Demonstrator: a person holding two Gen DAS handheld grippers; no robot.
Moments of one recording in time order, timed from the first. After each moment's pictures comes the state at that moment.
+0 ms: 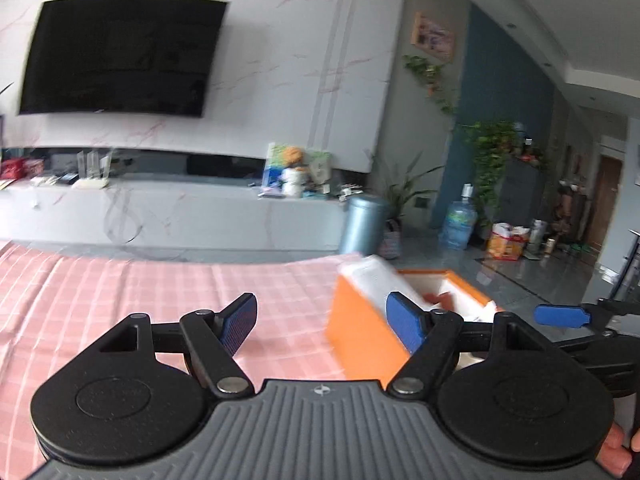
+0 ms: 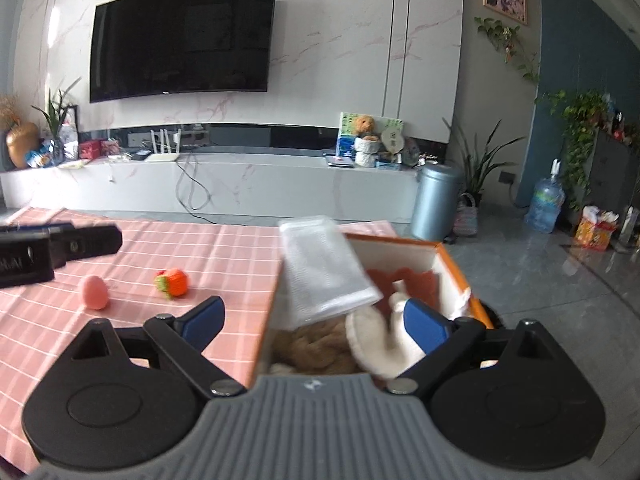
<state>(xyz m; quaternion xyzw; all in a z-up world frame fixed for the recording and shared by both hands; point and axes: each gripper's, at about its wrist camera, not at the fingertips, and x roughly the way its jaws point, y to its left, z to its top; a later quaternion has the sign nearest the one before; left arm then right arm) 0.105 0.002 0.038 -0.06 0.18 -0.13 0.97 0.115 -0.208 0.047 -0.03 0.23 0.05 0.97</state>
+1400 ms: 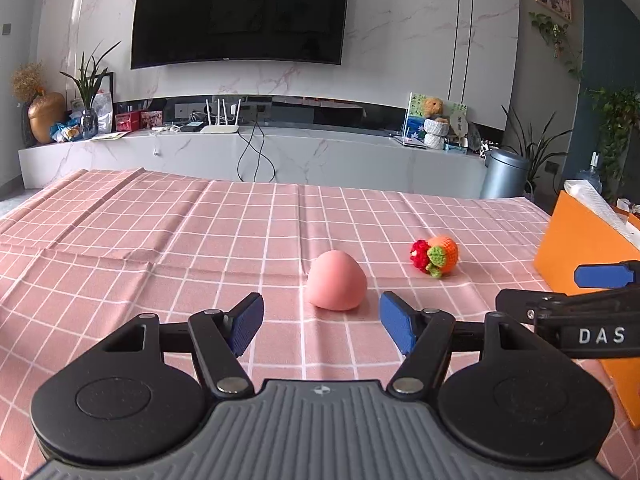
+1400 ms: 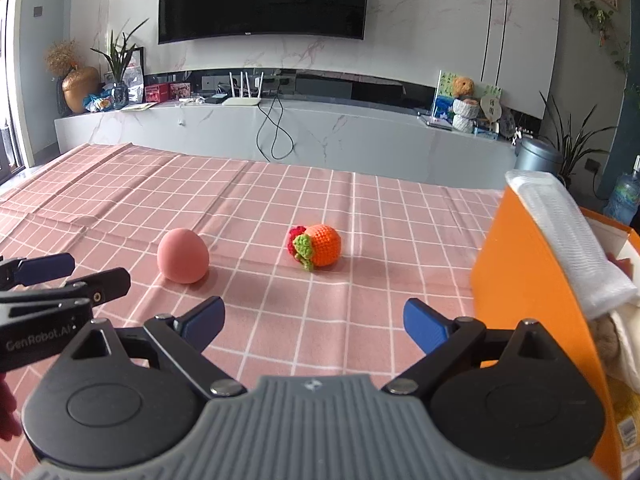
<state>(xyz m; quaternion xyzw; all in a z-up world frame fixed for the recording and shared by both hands) 0.123 0.125 -0.053 -0.05 0.25 0.04 0.97 0.207 -0.040 -0.039 -0.06 0.30 0.15 0.94</state>
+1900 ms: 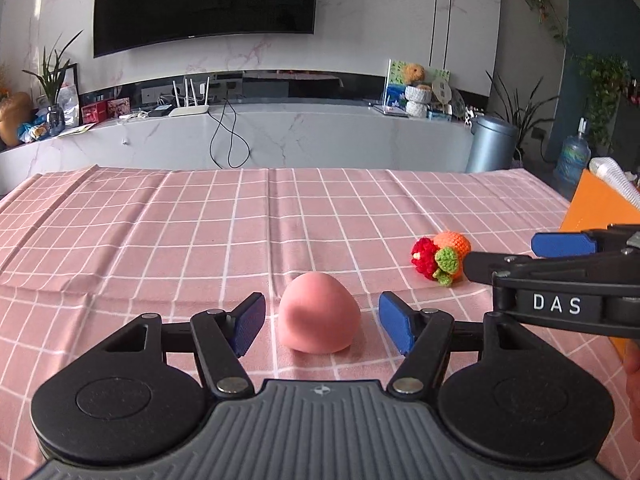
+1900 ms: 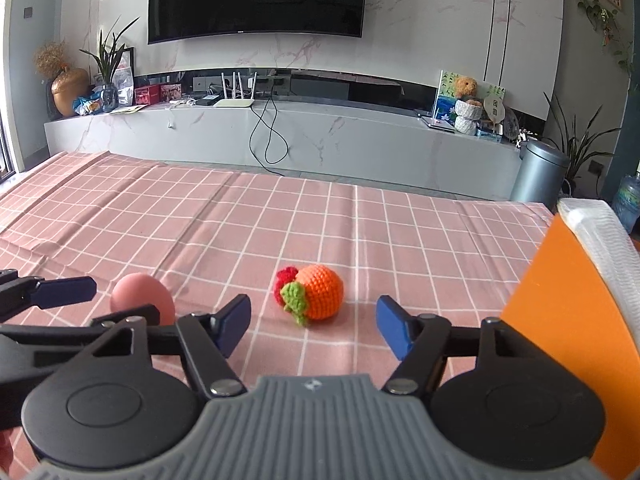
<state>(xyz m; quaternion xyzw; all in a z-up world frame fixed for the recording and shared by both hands) 0.198 0.118 -0.068 -0.02 0.30 0.01 0.95 0.279 -0.016 -0.056 -0.06 0.30 0.14 0.94</state>
